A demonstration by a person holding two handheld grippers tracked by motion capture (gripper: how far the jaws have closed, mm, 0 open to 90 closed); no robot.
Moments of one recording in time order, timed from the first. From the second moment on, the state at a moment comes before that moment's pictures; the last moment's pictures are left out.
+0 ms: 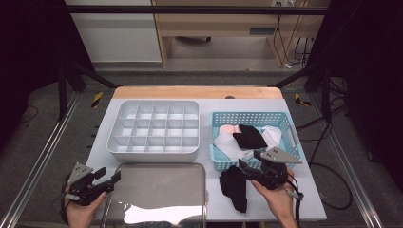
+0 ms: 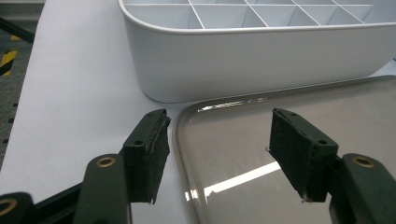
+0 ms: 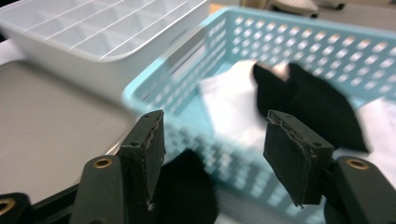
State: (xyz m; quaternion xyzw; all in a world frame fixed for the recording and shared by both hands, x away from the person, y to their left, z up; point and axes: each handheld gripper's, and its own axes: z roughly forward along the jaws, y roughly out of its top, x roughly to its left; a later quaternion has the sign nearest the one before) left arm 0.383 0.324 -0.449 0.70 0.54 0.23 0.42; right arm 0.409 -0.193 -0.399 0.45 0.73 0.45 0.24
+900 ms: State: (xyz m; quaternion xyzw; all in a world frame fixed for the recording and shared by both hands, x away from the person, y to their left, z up) left arm 0.385 0.323 -0.450 0.70 0.53 0.23 0.41; right arm 0.509 -0.193 -0.402 0.52 0.71 0.38 0.27
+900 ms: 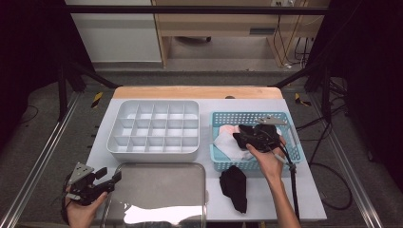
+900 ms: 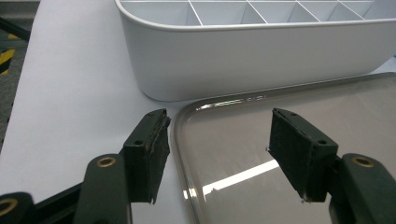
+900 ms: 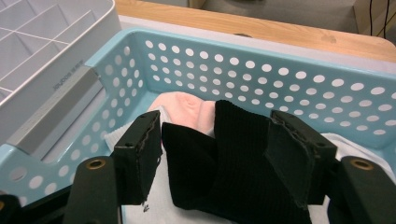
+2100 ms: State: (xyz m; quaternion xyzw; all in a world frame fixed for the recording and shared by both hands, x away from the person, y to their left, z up) left arm 0.385 0.322 -0.452 0.70 0.53 0.23 0.41; right arm 0.525 -0.187 -0.435 0.57 0.75 0.26 0.22
